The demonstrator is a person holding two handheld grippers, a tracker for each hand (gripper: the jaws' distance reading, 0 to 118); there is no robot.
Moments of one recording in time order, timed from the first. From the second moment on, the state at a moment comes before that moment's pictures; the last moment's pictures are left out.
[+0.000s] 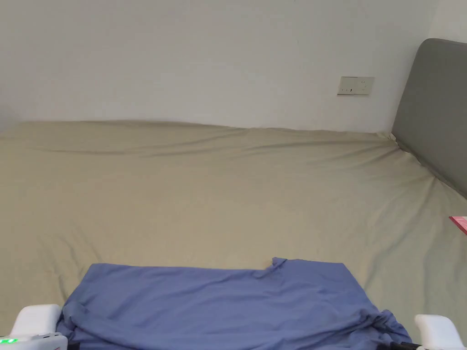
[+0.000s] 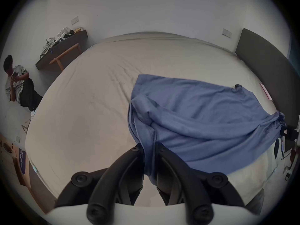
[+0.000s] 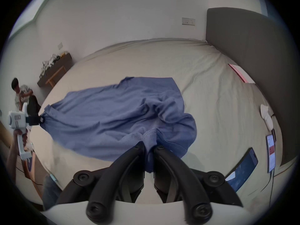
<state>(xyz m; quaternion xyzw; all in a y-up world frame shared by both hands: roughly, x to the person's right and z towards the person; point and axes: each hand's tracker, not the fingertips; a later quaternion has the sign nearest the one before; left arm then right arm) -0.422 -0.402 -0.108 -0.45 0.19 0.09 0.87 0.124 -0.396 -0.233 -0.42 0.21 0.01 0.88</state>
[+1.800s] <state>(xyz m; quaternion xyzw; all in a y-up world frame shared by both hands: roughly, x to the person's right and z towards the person) -0.473 -0.482 -0.198 -0.45 0.25 0.06 0.86 0.157 -0.416 -0.086 -0.36 0.16 0.10 0.91</state>
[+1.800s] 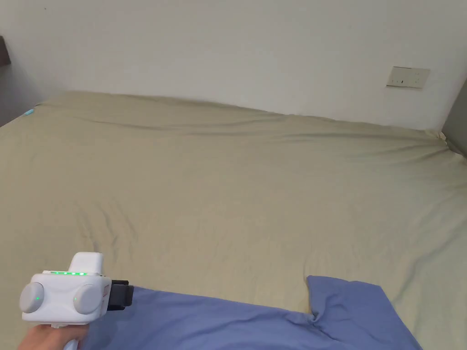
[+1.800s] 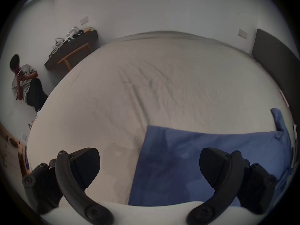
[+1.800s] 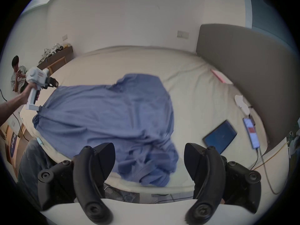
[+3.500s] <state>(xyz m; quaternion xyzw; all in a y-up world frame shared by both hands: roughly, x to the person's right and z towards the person) -0.432 -0.354 -0.020 -0.41 0.07 0.01 0.91 0.155 -0.328 -0.179 -0.47 0.29 0.00 0.83</state>
